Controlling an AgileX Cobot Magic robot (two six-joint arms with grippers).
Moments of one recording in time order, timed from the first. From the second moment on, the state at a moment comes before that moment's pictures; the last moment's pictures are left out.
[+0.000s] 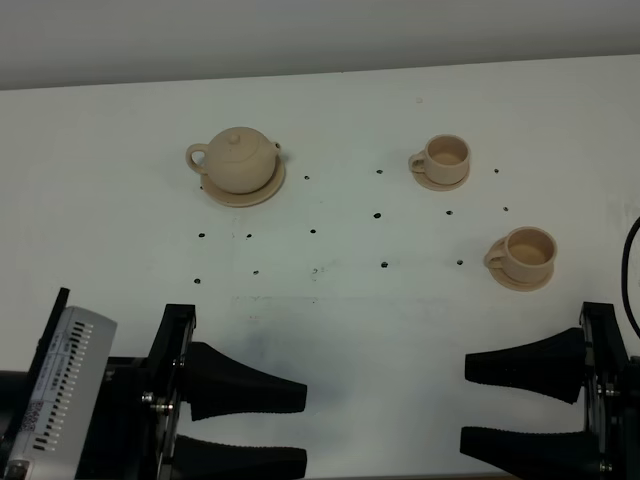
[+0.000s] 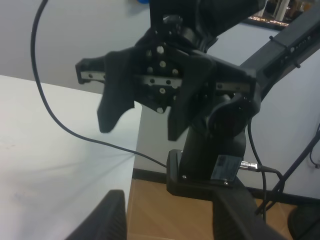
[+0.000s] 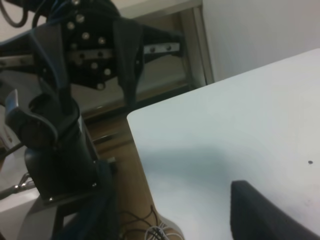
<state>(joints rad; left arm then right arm) -0.40 1.04 -0.36 -1.63 1.01 1.92 0.18 0.96 -0.20 1.74 1.20 -2.07</state>
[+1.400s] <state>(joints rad) -0.40 1.04 -0.54 -1.55 0.94 1.59 0.18 0.96 -0.22 1.70 1.16 -1.91</state>
